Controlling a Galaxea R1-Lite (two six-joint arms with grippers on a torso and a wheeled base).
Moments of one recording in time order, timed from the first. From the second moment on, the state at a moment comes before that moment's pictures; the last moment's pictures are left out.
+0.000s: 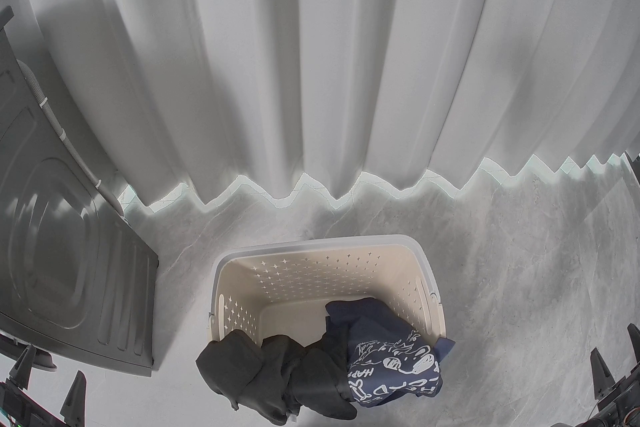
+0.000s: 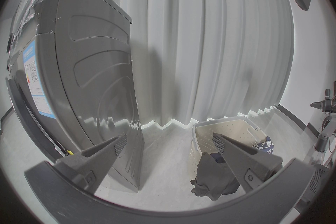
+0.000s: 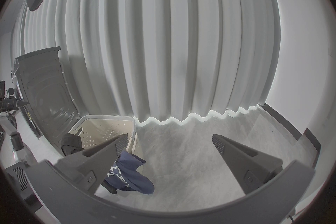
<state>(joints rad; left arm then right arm) 0.00 0.02 -0.02 0.00 0.00 -0.02 0.00 0.02 -0.02 0.00 0.01 0.00</state>
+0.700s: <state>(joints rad) 0.00 0.02 -0.02 0.00 0.00 -0.02 0.00 0.02 -0.02 0.00 0.01 0.00</state>
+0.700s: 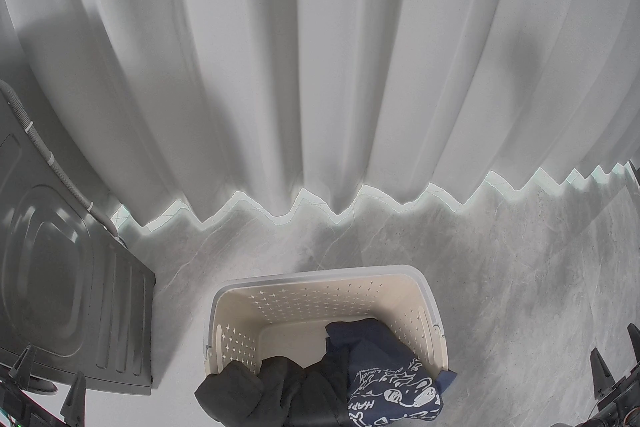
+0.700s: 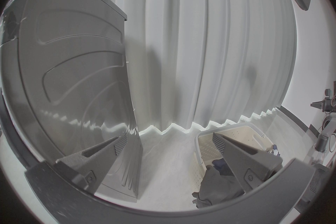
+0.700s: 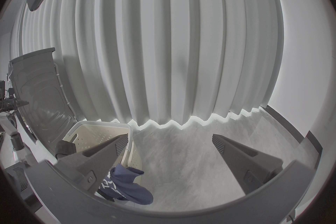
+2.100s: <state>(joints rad) 0.00 0.02 -0.02 0.00 0.00 -0.02 0.00 0.02 -0.02 0.00 0.01 0.00</state>
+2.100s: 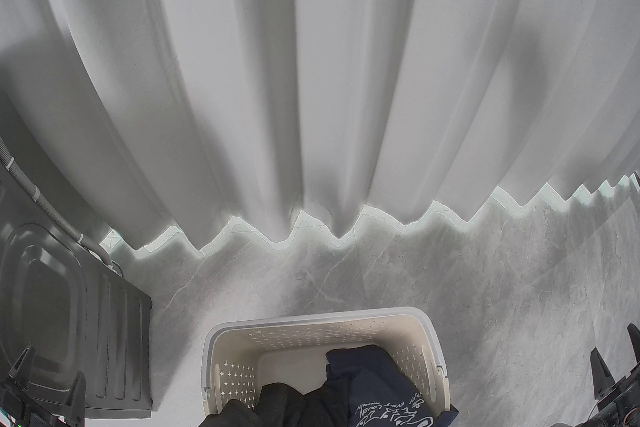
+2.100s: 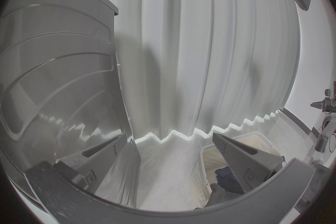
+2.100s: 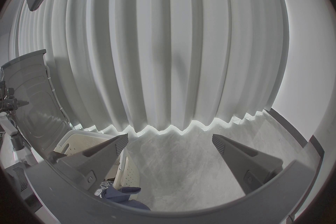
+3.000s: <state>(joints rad) 0.00 0.02 -0.02 0.00 0.00 -0.02 0.00 0.02 -0.02 0.00 0.01 0.00</state>
